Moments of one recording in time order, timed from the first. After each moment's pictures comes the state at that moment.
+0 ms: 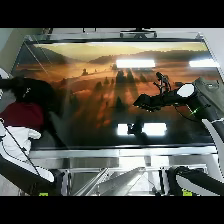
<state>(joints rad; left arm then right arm) 0.52 -1.93 1.90 0.98 -1.08 -1.09 0.14 -1.24 1.01 -0.81 1.08 1.49</state>
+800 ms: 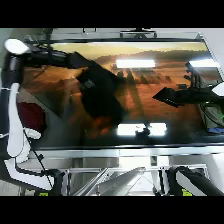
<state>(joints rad) -0.12 -1.66 1.85 0.66 -1.33 -1.11 -0.16 -1.07 1.03 -0.81 1.26 1.31</state>
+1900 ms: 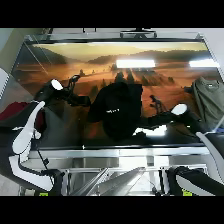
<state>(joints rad) -0.16 -1.73 1.30 1.04 -1.06 -1.17 0.20 -1.23 0.68 -0.72 1.04 1.26</state>
